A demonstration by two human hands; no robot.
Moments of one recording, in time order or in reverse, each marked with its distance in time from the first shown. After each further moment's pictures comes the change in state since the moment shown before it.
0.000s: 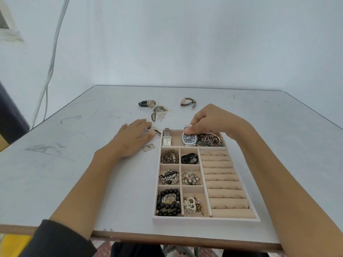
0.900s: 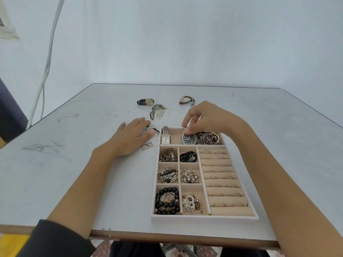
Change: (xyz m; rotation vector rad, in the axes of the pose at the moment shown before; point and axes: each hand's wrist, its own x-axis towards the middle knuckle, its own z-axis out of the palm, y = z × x) left_hand 0.000 0.001 0.000 0.042 -0.074 -0.025; right_hand -0.002 -0.008 0.006 -0.233 0.008 -0.098
